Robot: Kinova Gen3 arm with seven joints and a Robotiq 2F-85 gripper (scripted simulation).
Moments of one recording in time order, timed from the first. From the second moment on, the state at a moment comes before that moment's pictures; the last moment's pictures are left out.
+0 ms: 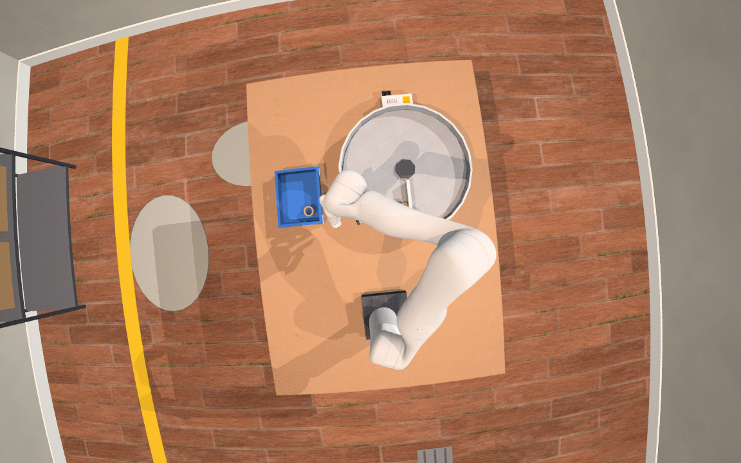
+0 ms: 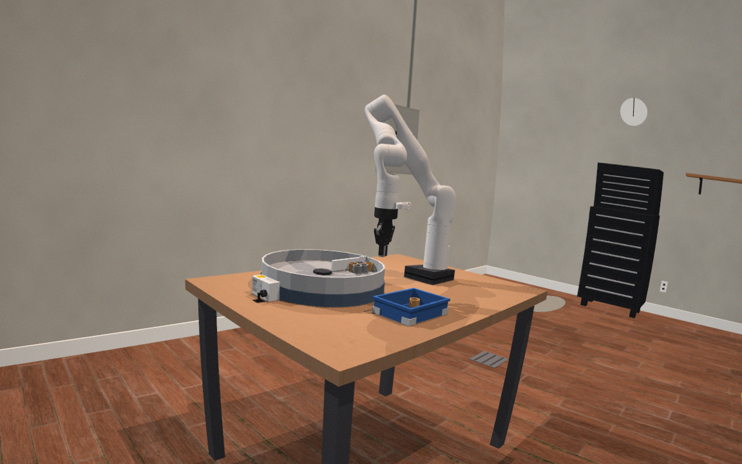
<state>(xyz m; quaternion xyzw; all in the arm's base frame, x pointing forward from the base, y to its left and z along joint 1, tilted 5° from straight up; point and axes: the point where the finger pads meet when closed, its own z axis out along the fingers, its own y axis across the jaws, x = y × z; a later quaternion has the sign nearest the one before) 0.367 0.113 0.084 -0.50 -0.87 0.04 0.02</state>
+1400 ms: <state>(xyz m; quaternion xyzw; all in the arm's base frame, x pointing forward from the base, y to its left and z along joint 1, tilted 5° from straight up) 0.380 -0.033 0.081 -0.64 -0.76 0.04 0.01</state>
